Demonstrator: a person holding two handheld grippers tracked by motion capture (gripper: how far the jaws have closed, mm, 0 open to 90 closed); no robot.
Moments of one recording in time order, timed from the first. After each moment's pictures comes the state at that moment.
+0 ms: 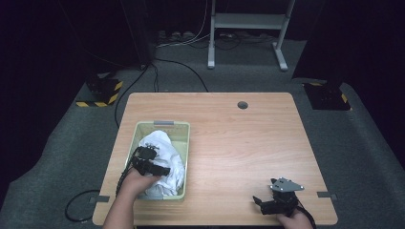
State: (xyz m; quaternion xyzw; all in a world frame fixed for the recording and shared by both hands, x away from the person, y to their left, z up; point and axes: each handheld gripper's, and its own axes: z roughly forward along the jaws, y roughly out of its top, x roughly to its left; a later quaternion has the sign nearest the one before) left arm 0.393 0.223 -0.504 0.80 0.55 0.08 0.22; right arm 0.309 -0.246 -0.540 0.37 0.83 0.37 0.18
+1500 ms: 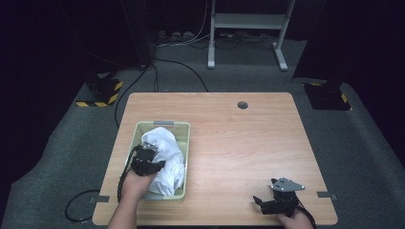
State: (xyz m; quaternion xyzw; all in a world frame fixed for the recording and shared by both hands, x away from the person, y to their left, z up) left arm 0.374 0.223 -0.477 0.80 0.51 0.13 0.29; right arm 0.309 -0.248 -0.540 0.37 0.83 0.38 0.18
